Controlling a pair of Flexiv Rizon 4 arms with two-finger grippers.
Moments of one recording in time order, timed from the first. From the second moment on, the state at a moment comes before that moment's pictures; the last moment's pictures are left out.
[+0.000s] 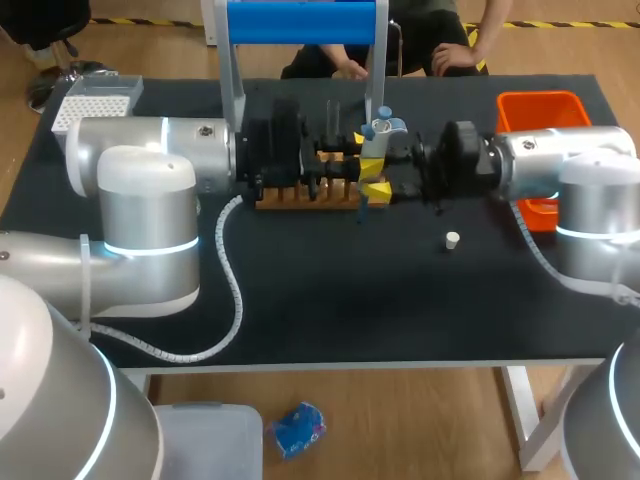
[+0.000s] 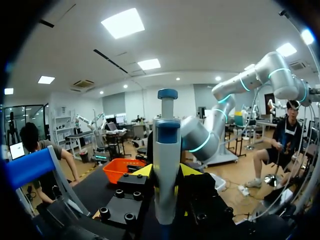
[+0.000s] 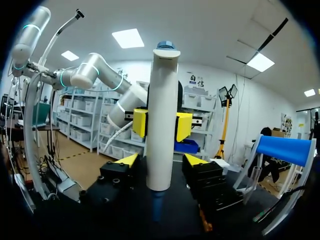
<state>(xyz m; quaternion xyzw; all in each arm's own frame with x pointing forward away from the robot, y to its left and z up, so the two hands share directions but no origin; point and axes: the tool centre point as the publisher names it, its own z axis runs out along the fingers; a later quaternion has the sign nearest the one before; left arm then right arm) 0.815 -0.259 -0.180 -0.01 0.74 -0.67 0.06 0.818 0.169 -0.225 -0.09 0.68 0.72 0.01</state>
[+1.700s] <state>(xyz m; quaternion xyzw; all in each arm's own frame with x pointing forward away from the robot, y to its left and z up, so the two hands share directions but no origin) 0.815 -0.258 -0.179 -0.01 0.74 -0.67 0.06 0.794 -0.054 -0.334 0.09 0.77 0.63 0.08</state>
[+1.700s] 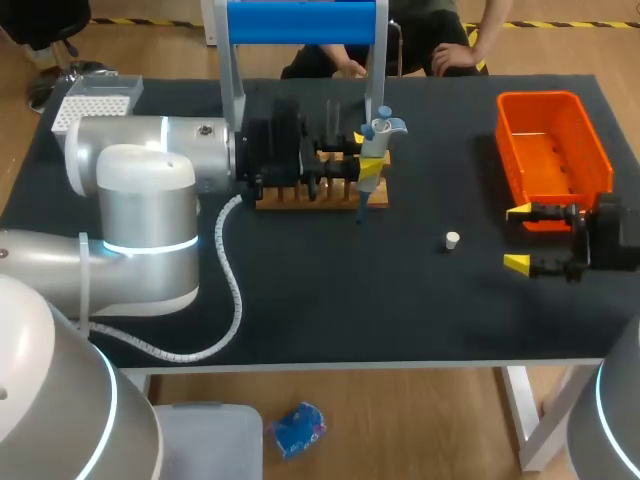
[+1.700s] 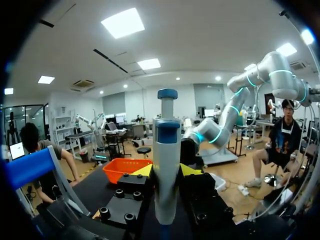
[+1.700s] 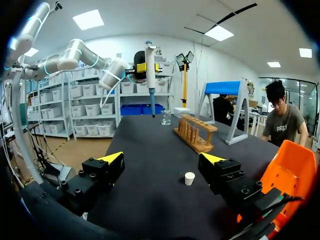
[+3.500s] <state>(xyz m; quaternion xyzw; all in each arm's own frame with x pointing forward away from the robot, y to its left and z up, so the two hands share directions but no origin) 0.937 -0.156 -0.116 -0.04 0.78 -0.60 0.14 0.975 0.072 -0.227 0.08 0.77 0.62 0.13</state>
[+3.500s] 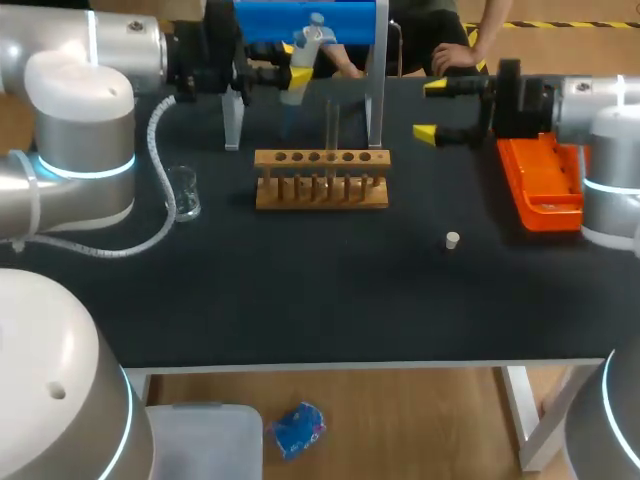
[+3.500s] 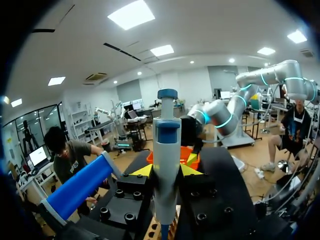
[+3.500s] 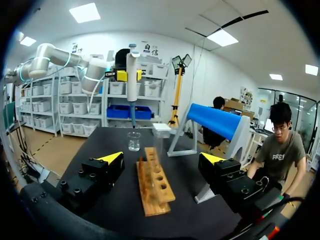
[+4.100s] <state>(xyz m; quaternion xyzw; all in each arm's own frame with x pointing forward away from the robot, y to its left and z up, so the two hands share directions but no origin) 0.976 -0.141 -0.114 -0.07 0.78 -0.60 0.15 1.027 0.119 -0.201 0.07 0.76 0.62 0.16</state>
